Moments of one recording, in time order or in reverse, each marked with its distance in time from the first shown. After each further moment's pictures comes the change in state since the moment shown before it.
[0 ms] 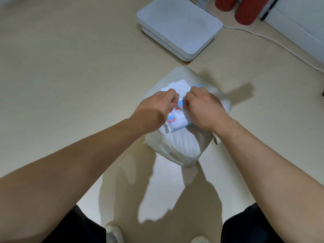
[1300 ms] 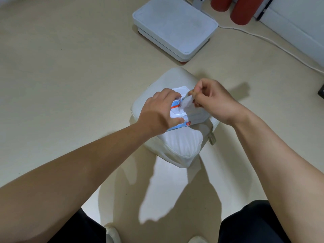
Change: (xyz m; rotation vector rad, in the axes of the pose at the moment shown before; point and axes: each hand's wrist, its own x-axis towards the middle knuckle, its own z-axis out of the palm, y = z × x) left_hand 0.012 0.007 0.034 0.057 0.251 0.088; right_hand -0.009 0.021 -0.047 1.161 -0.044 0.359
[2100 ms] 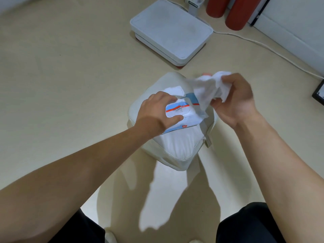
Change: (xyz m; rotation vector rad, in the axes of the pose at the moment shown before) left_hand 0.004 0.010 -0.005 -0.028 -0.004 -0.100; right_hand -0.014 -0.013 -0.028 0.968 0.208 0.134
